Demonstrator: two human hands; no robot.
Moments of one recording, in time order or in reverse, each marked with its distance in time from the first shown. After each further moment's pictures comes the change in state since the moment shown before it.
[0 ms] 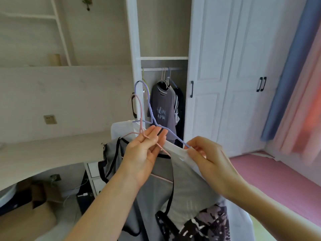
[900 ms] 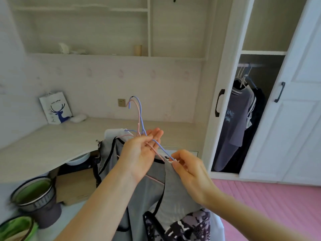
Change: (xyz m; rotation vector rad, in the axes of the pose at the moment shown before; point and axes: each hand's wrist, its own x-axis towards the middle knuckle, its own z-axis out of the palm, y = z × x) left_hand -0.046 0.175 -0.175 -0.089 0.389 0.138; right_hand 0.032 -0.080 0.266 0.176 -0.355 -0.172
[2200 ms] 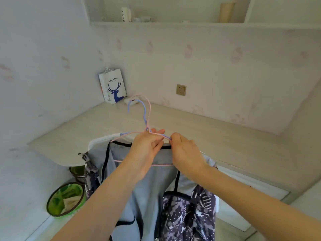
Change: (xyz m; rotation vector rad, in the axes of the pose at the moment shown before) left_hand 0.256 0.160 -0.174 0.321 0.313 0.248; right_hand 0.331 0.071 0.282 -0.586 -0.116 -0.438
